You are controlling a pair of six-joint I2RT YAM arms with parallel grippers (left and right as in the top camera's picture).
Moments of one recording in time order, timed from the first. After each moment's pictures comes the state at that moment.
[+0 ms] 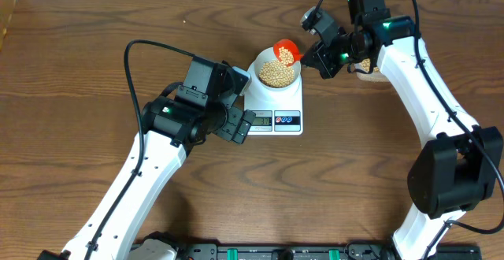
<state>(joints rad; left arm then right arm) -0.41 1.35 1.19 -0.91 0.12 0.09 0.23 1.92 1.69 -0.87 -0.58 -0.44</state>
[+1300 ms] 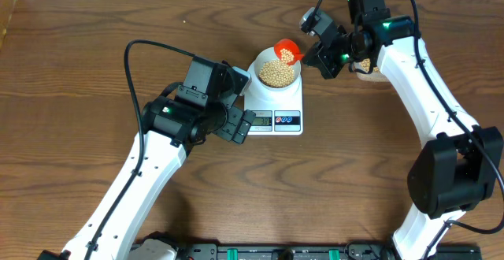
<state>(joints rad) -0.41 1.35 1.19 -0.91 0.12 0.09 0.23 1.92 1.69 -0.87 -0.56 -0.52</state>
